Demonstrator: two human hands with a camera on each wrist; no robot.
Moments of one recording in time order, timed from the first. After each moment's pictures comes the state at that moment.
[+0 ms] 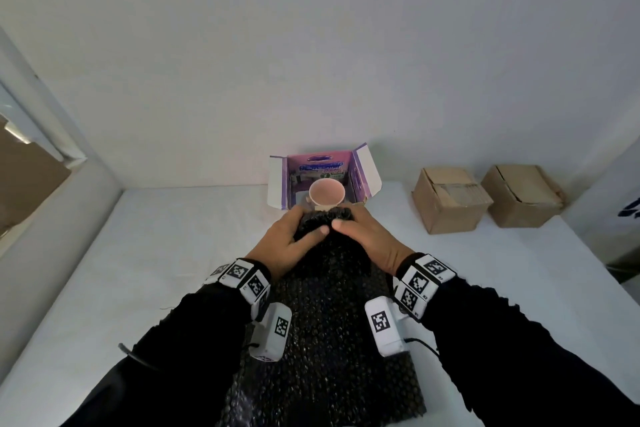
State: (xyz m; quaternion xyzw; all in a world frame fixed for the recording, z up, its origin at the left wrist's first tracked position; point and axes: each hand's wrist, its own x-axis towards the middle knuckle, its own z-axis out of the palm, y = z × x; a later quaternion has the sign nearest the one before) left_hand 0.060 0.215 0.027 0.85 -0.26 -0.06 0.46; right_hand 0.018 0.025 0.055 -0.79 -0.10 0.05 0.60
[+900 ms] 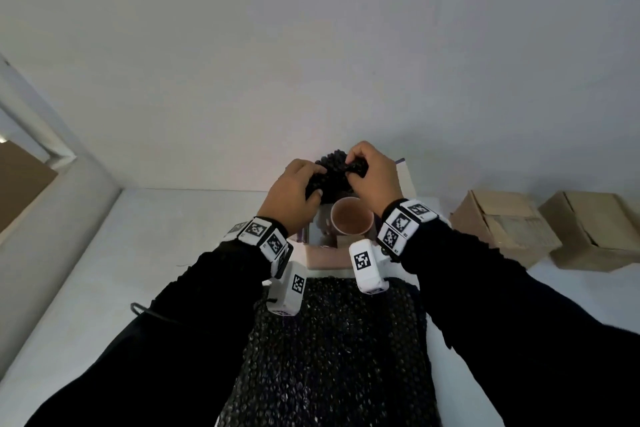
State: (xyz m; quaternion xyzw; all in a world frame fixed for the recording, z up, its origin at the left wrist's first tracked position) left_hand 0.211 0.206 0.032 0.90 -0.22 0.09 0.35; right_hand 0.214 0.029 0.043 -0.87 -0.03 -0.16 0.47
